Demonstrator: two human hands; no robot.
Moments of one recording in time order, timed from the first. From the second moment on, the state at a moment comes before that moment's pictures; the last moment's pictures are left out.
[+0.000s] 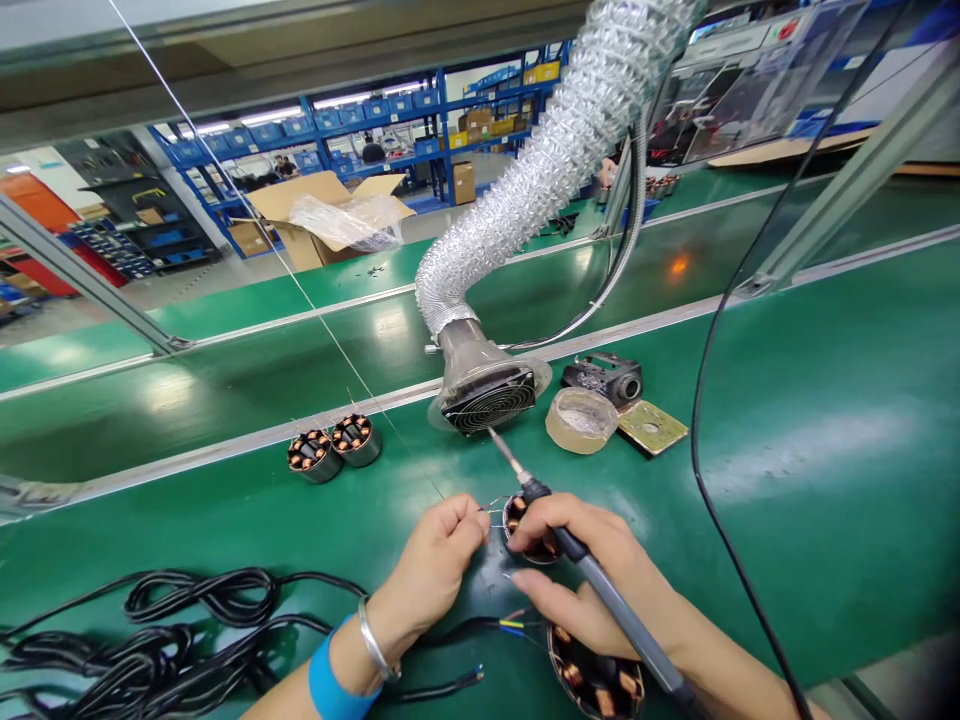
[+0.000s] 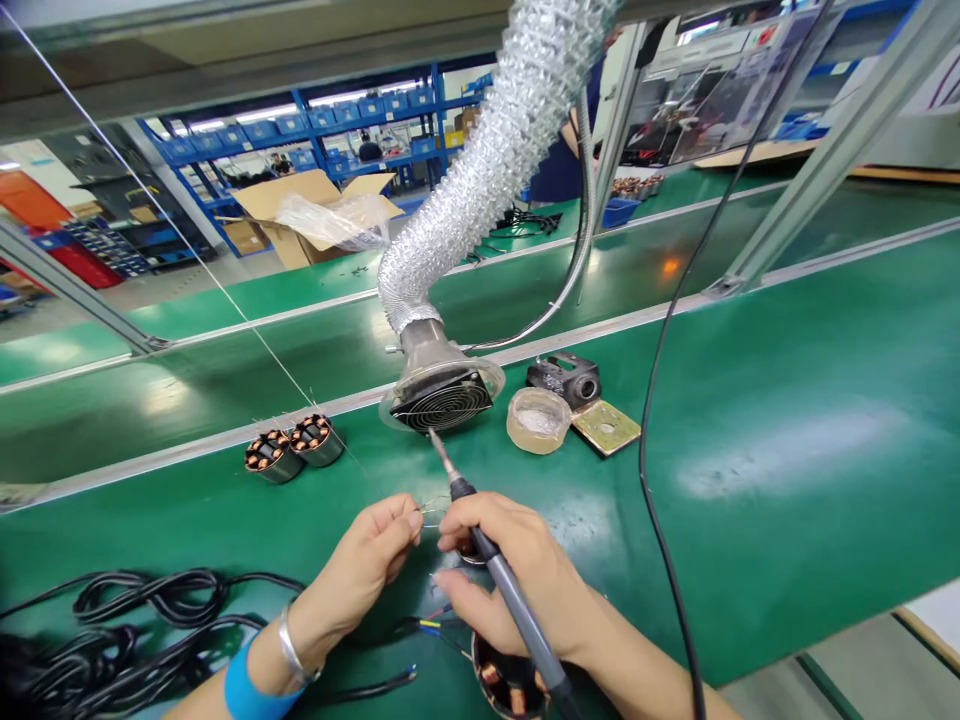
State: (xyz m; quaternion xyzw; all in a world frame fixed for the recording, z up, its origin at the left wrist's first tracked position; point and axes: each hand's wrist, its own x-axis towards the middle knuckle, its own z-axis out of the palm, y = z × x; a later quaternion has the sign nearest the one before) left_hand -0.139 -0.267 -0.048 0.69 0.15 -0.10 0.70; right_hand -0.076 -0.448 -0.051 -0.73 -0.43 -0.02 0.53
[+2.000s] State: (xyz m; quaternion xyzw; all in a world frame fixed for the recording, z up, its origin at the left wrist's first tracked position) left_hand -0.146 -0.277 -0.044 0.81 0.13 -0.06 0.57; right_hand -0.088 -0.472 -0.035 -0.67 -0.41 -0.12 0.61
